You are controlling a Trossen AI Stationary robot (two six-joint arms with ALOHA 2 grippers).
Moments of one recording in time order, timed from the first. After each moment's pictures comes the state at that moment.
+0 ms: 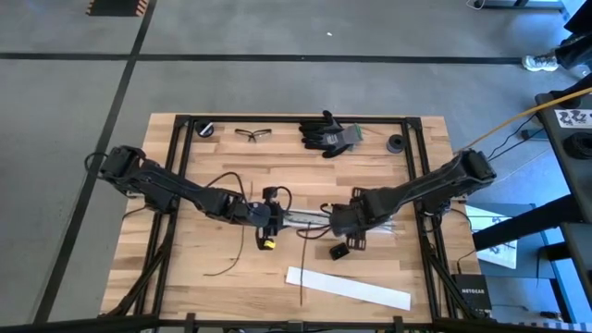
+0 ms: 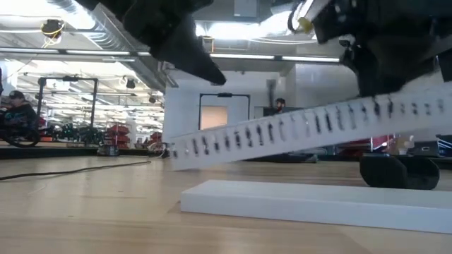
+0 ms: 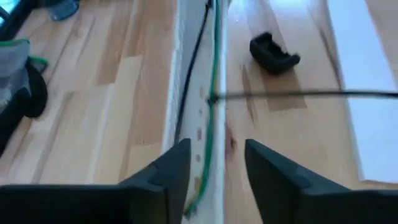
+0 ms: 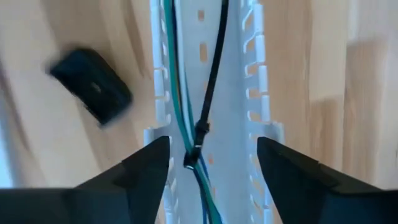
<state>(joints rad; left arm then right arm) -0.28 1.57 0.93 -0.02 -0.33 0.00 0.33 1.62 1.21 -1.11 0.10 0.50</state>
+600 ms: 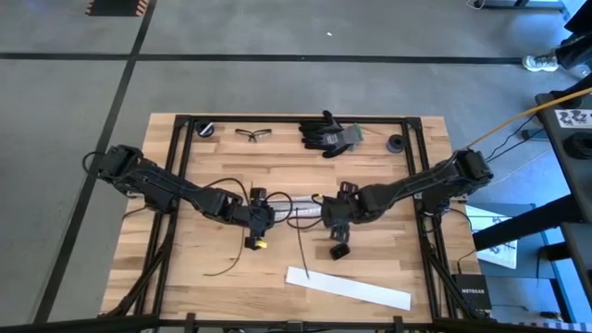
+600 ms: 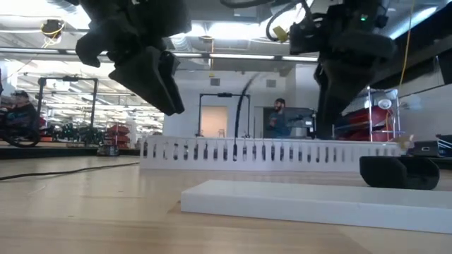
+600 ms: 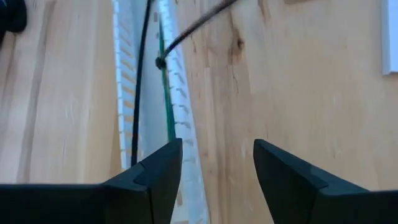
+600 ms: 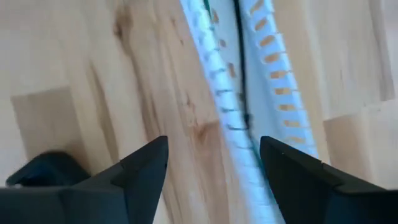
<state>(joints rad) -0.29 1.54 0.93 -0.35 -0.33 -0.07 0.26 1.64 1.11 -0.80 0.23 0.44</state>
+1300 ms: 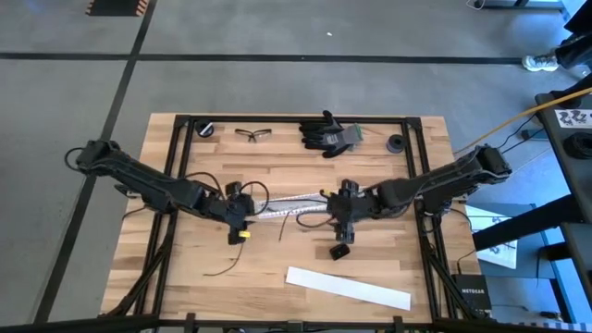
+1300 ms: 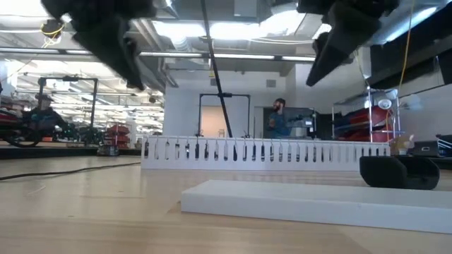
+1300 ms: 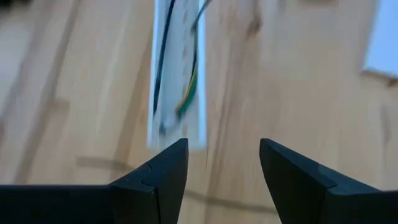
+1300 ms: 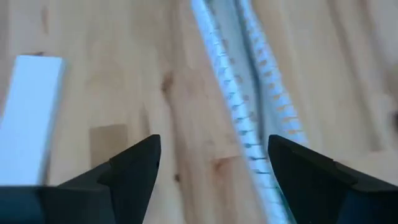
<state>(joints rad) -0.33 1.30 0.86 -0.56 -0.34 -0.36 0.29 1.46 1.07 -0.67 0.23 0.36</state>
